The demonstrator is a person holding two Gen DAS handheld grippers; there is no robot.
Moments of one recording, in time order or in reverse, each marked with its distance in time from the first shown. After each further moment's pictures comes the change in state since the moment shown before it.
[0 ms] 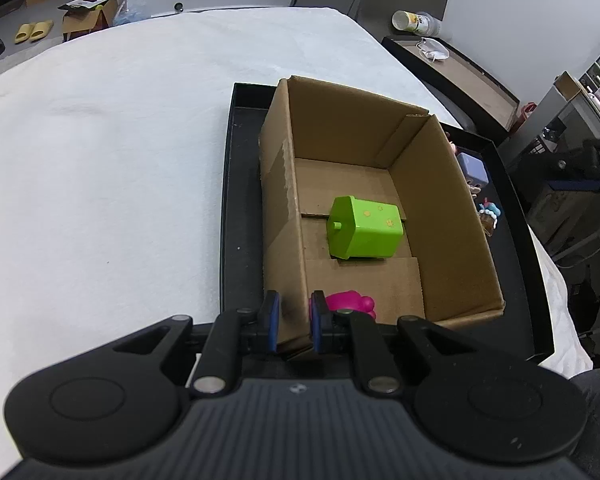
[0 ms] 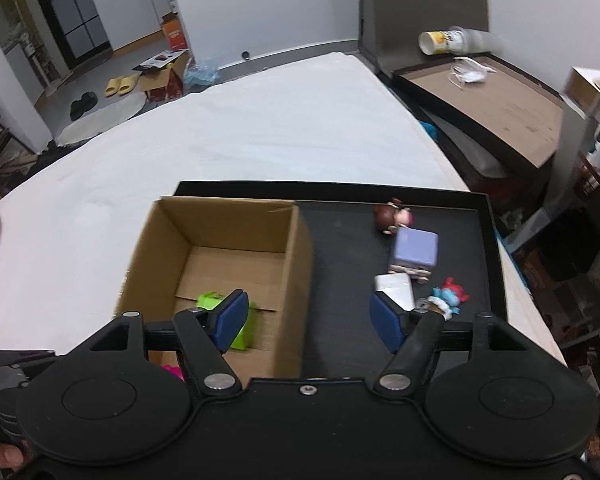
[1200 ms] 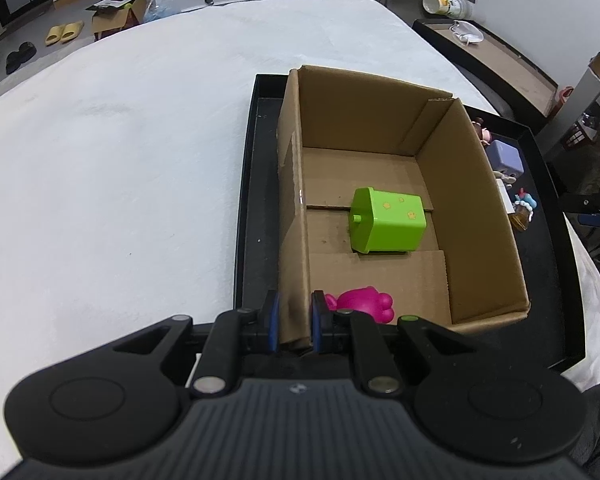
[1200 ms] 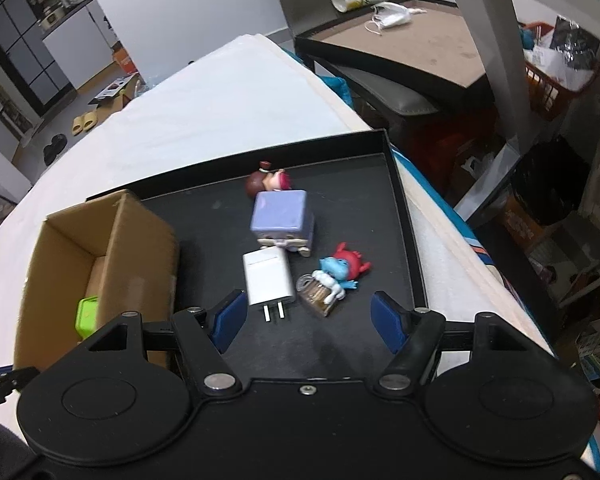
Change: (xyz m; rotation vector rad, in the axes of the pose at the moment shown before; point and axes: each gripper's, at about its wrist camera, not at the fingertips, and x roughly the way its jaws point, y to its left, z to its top) left arm 0.007 -0.023 0.003 -0.004 0.043 0.159; right arm 0.051 -0.137 -0.034 0.190 0.014 0.033
